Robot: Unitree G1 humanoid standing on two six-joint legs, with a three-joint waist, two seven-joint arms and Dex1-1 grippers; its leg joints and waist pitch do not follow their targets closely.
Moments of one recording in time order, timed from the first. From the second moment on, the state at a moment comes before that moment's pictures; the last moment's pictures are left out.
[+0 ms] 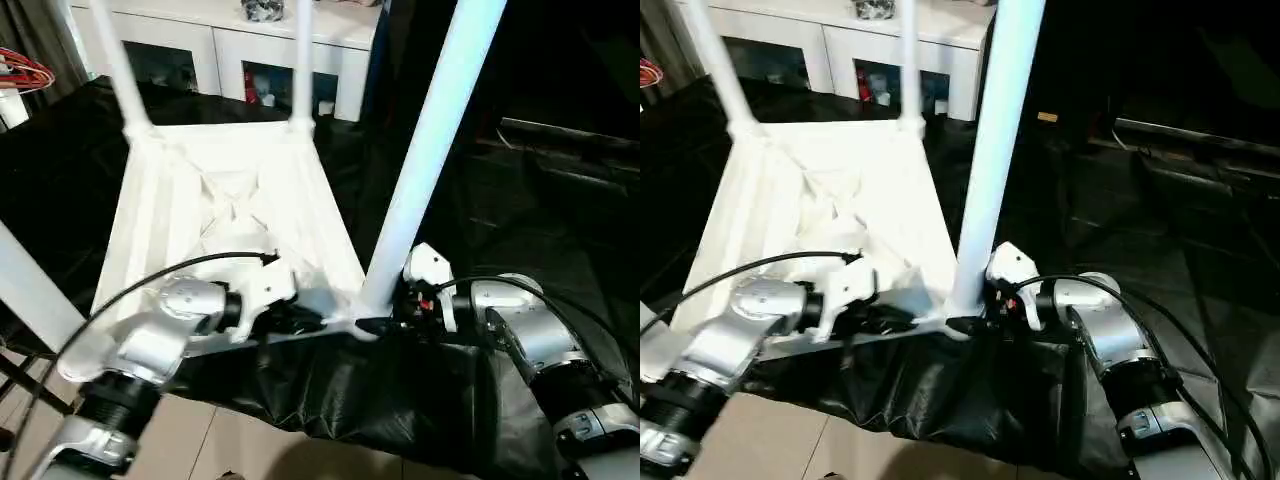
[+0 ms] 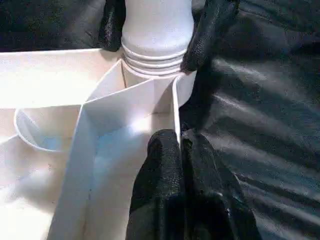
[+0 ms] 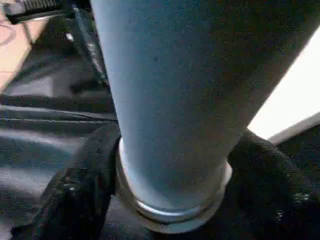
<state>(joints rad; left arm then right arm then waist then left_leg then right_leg) -0.44 0.41 -0.28 0.33 -0.04 0.12 -1.21 -0.51 -0.38 0.21 0.55 0.08 0.04 1.22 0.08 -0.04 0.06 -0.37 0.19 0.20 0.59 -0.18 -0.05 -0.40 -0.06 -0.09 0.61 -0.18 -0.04</state>
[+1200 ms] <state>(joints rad) -0.50 0.24 -0.26 0.40 0.09 0.21 -0.86 -0.48 -0.13 0.06 0.60 0.04 0.08 0.65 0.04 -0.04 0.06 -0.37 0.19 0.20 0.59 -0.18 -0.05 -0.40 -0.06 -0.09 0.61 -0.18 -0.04</state>
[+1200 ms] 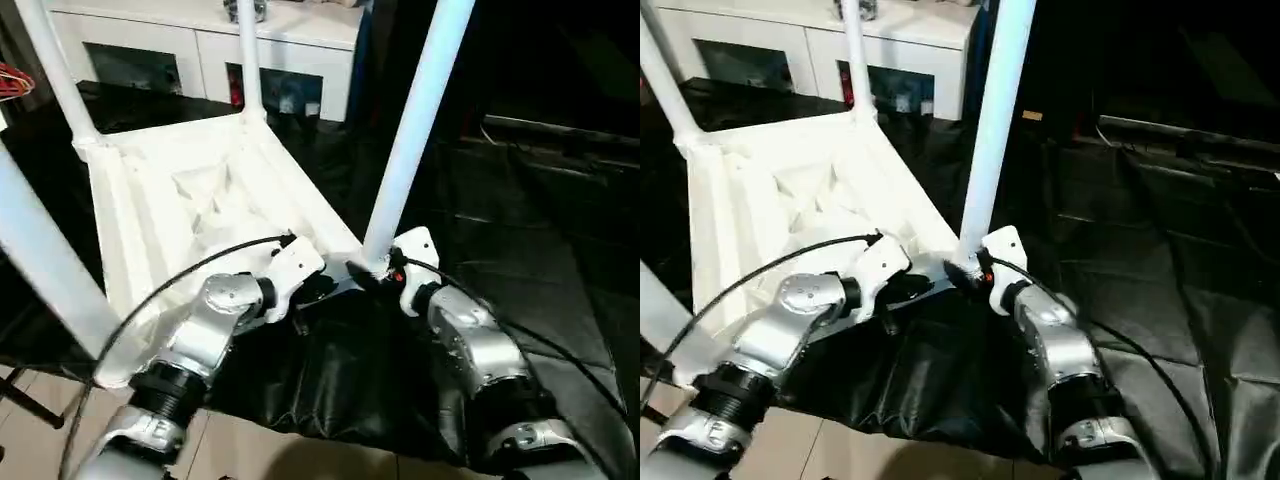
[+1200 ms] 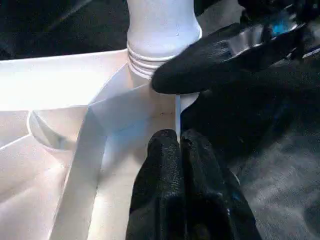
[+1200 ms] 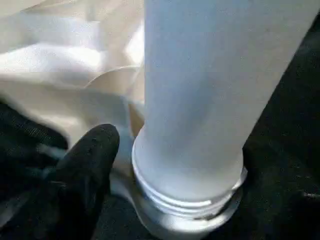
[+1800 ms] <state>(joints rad) -0.47 0.42 -0.30 0.34 -0.01 0.15 -1.20 -0.51 -0.38 0.19 0.53 0.08 0.09 1.20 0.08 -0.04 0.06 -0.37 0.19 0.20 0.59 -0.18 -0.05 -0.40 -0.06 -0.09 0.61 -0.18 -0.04</state>
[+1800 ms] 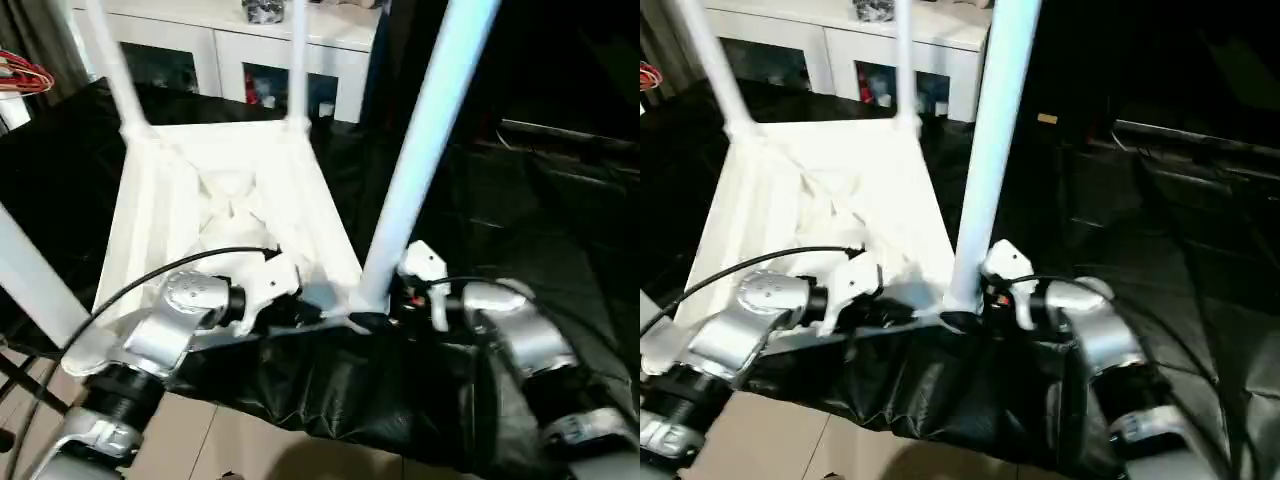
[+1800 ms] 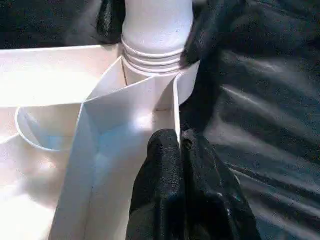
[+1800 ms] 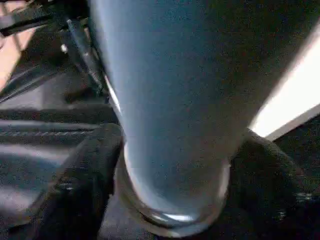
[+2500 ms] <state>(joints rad) -0.50 0.33 -0.29 0.38 0.07 0.20 -0.98 -0.49 -0.24 0.12 0.56 0.05 0.10 0.87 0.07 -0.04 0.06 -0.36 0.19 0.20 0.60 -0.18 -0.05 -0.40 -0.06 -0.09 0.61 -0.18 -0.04</state>
